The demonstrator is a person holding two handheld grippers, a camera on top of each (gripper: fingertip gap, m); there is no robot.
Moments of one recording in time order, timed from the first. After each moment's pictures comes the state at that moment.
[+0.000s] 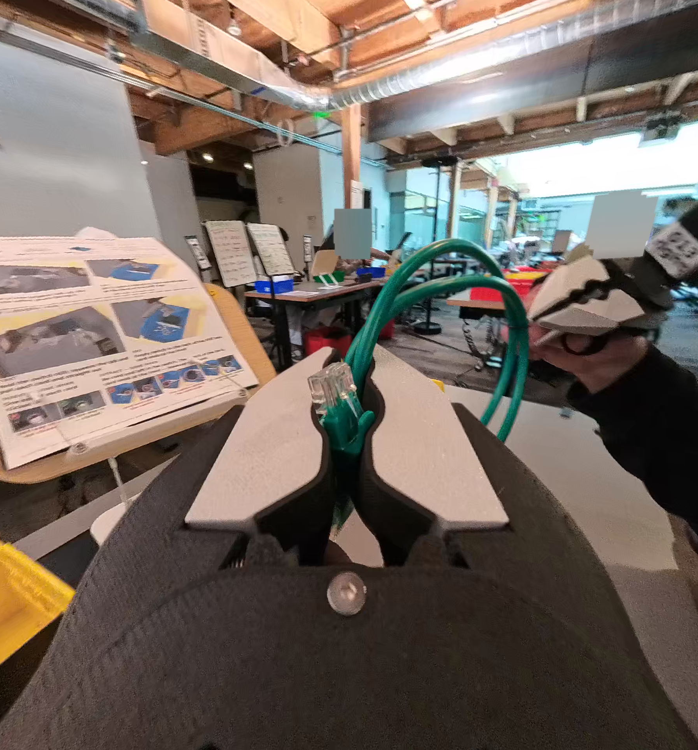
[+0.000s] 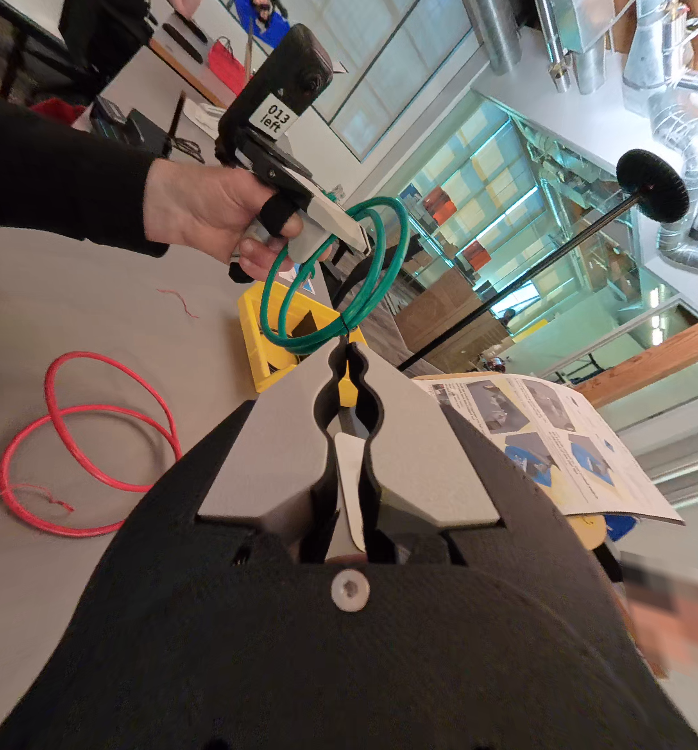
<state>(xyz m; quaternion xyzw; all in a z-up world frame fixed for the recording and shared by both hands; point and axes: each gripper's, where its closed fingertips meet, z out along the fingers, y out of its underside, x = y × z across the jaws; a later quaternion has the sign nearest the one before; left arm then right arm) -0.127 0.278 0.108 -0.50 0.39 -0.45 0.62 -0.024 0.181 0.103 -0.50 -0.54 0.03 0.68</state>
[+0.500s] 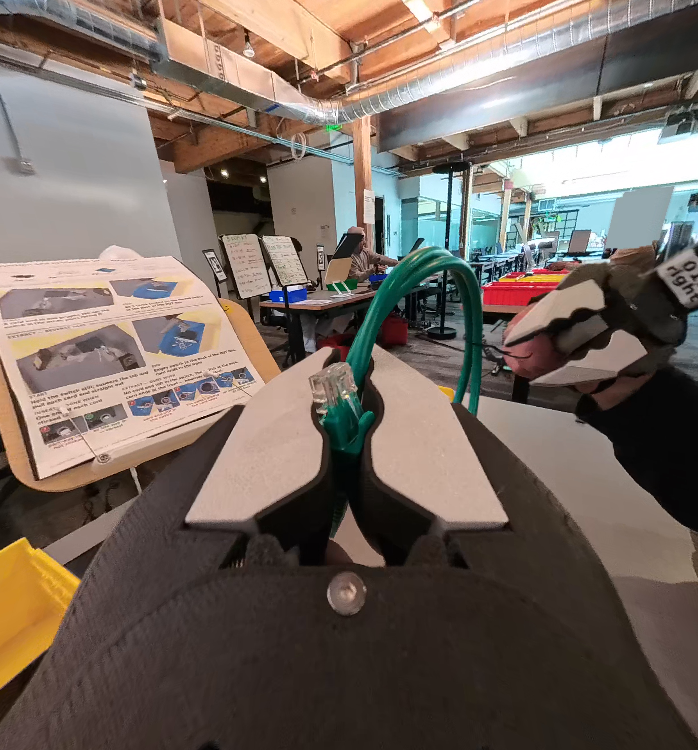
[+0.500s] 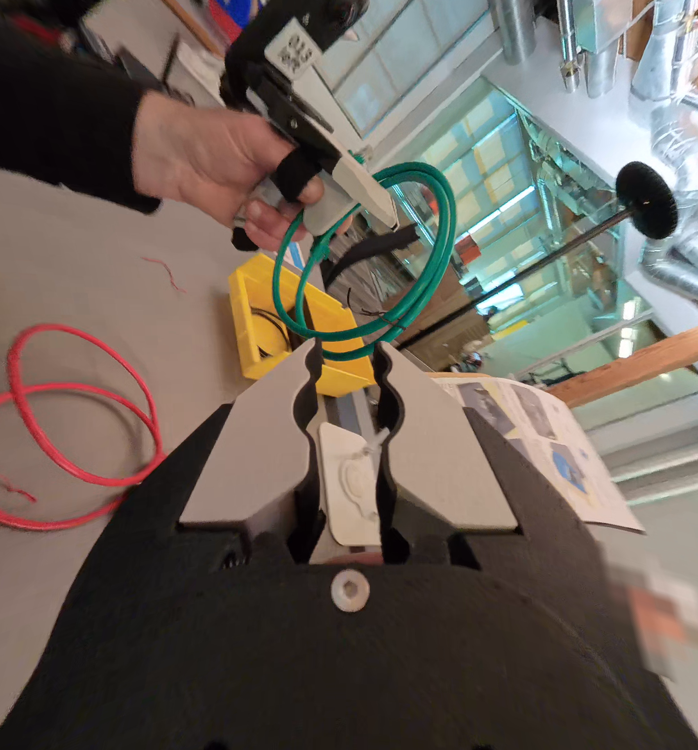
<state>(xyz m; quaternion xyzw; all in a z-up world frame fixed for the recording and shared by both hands) -0.132 0.272 0.121 -0.50 0.38 -0.44 0.64 -0.044 0.187 0.088 -0.49 -0.56 -0.01 0.67</state>
